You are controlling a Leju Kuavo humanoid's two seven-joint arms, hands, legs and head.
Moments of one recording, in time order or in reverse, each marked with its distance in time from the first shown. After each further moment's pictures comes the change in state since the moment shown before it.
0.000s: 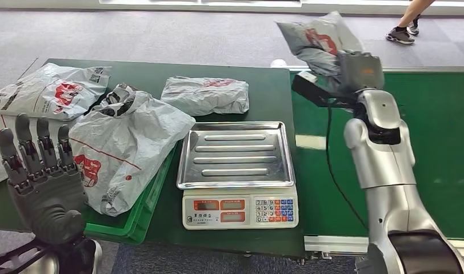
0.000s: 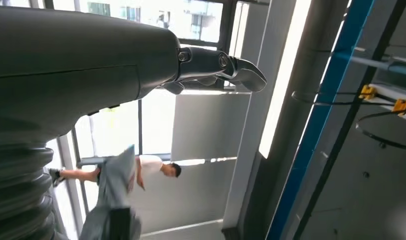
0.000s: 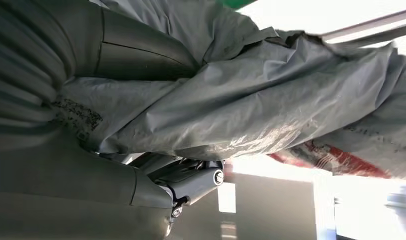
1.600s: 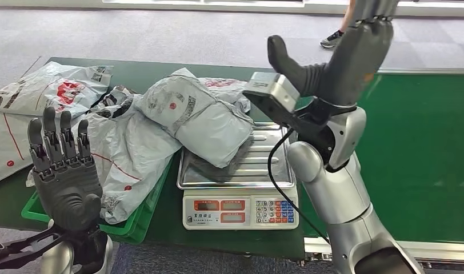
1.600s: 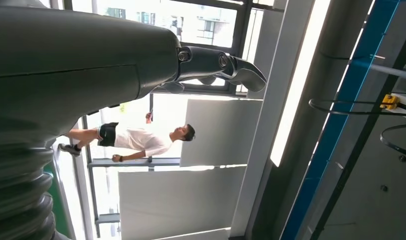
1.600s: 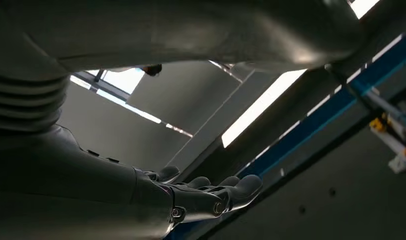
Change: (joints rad) left arm -0.033 0.001 -0.015 0.082 -0.005 0.053 -0.002; right arm 0.112 0.150 0.254 -0.514 -0.219 -0.773 0.071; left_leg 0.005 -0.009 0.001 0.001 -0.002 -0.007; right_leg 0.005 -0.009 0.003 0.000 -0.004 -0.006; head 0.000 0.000
